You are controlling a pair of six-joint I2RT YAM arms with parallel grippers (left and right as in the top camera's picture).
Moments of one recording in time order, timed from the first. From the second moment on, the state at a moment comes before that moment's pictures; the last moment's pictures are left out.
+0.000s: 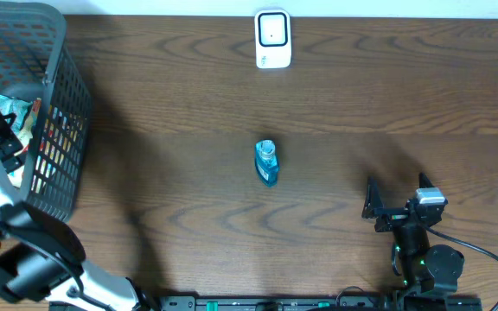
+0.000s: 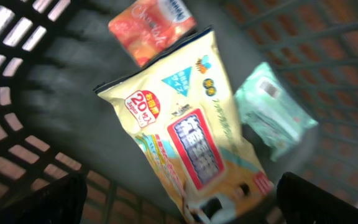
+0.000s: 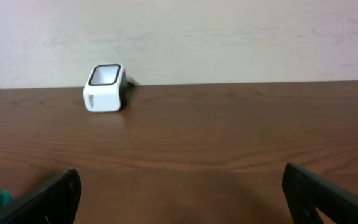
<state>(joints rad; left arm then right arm) 0.59 1.83 1.75 -1.24 -0.24 -1.65 -0.08 0.01 0.01 -0.06 -0.18 0.06</state>
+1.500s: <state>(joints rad) 0.62 2.08 1.76 -1.05 -0.10 -1.21 -0.08 0.01 0.01 -0.06 -0.18 0.06</state>
